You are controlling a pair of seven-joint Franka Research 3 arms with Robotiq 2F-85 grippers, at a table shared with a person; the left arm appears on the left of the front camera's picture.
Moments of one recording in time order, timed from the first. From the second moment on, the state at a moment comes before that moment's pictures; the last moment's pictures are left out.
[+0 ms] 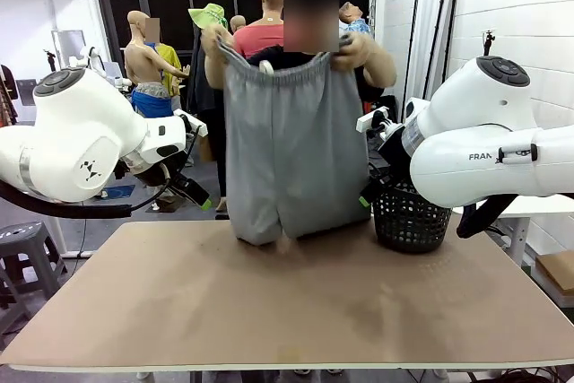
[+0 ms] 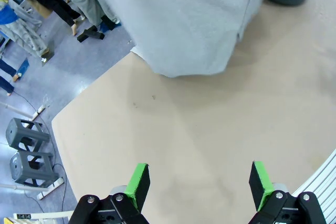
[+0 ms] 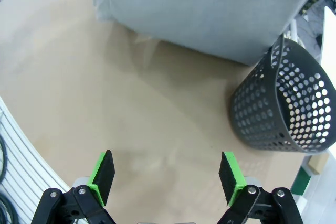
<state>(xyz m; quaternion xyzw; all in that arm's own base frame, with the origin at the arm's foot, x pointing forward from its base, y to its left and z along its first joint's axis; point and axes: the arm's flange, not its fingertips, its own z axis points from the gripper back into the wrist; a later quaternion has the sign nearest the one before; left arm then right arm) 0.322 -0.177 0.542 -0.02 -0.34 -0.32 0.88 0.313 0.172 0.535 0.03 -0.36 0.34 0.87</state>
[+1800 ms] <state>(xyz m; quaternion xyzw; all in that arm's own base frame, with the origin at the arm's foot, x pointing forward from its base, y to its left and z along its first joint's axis) 0.322 -0.177 0.542 -0.02 -0.34 -0.32 0.88 0.313 0.172 0.535 0.03 -0.36 0.34 0.87</state>
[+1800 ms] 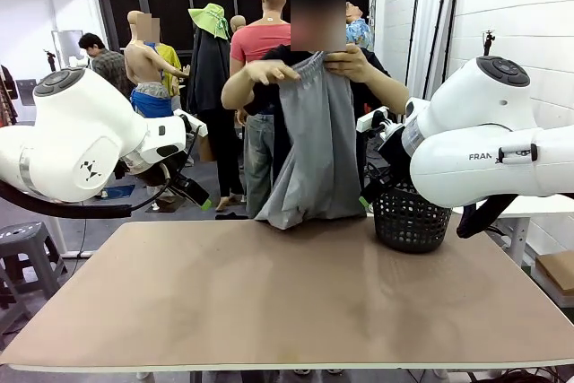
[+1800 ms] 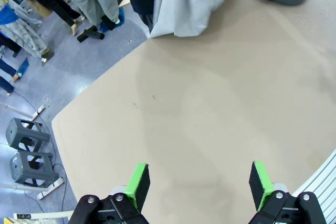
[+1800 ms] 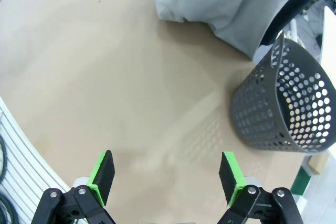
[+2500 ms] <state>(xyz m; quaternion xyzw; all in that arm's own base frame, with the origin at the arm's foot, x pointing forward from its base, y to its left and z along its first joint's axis) 0.322 -0.177 0.542 -0.02 -0.34 -0.32 0.88 0.313 0.172 0.535 0.03 -0.36 0.34 0.87</state>
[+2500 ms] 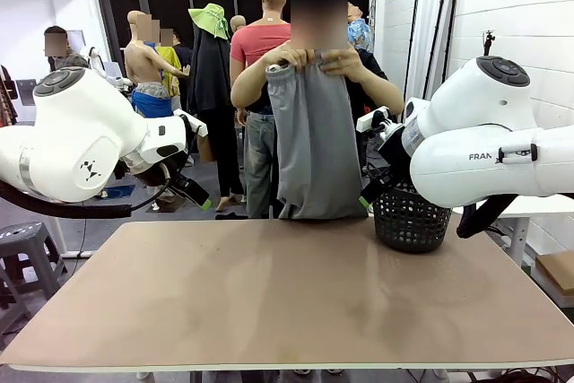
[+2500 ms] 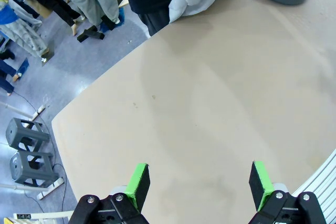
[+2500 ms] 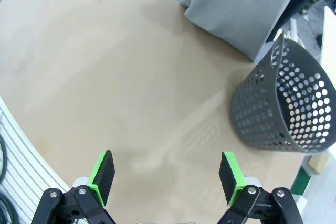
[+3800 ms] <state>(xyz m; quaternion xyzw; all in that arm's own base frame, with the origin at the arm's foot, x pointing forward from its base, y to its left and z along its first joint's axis) 0.322 -0.177 0.542 -0.02 -0.34 -0.32 0.88 0.313 0.172 0.535 0.03 -0.36 0.34 0.87</state>
